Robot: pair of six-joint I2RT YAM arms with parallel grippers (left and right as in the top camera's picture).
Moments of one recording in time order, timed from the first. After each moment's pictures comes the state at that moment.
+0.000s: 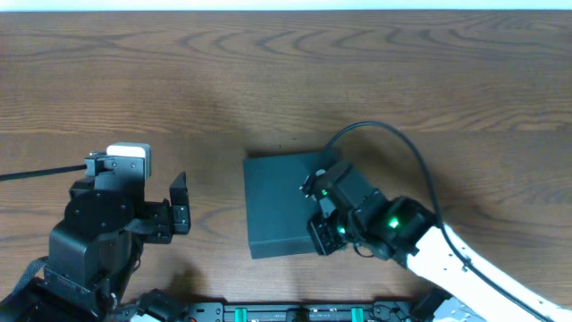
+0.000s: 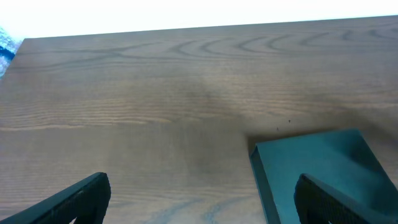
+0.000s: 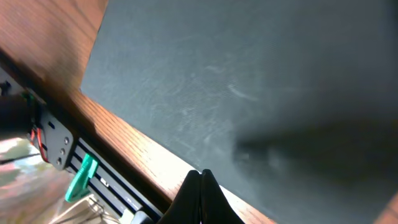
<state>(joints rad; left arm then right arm) -0.47 0.77 1.34 -1.21 -0.32 -0.22 0.80 1.20 0.84 -0.77 -0.27 0.38</state>
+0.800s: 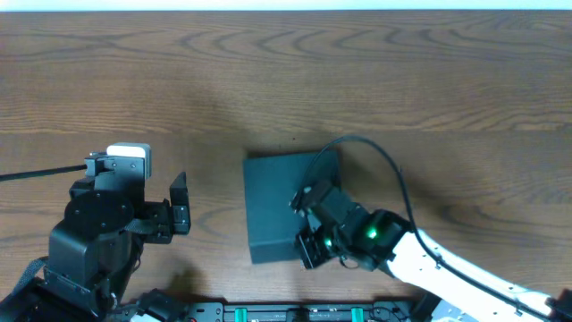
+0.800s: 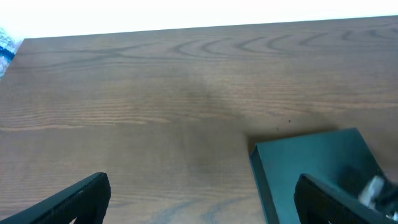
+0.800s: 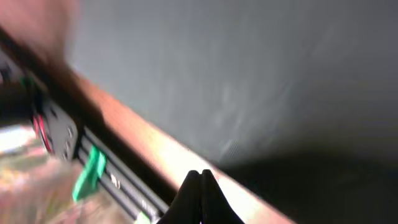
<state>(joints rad) -0.47 0.77 1.34 -1.21 -0.32 -0.22 0.91 1.27 0.71 -0.60 -0.34 0.52</state>
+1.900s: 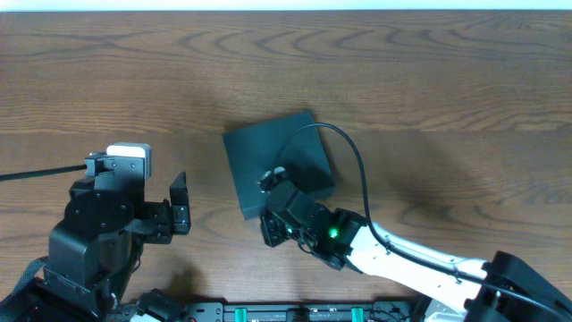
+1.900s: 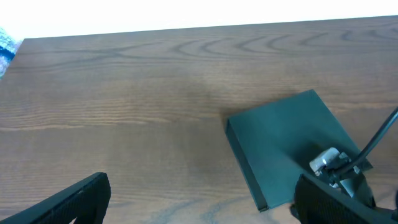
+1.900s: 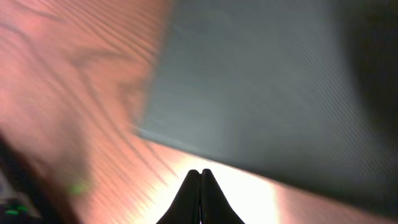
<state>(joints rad) -0.47 0.77 1.34 -1.21 -0.32 -0.22 1.00 1.49 0.75 -0.10 -0.05 0.62</state>
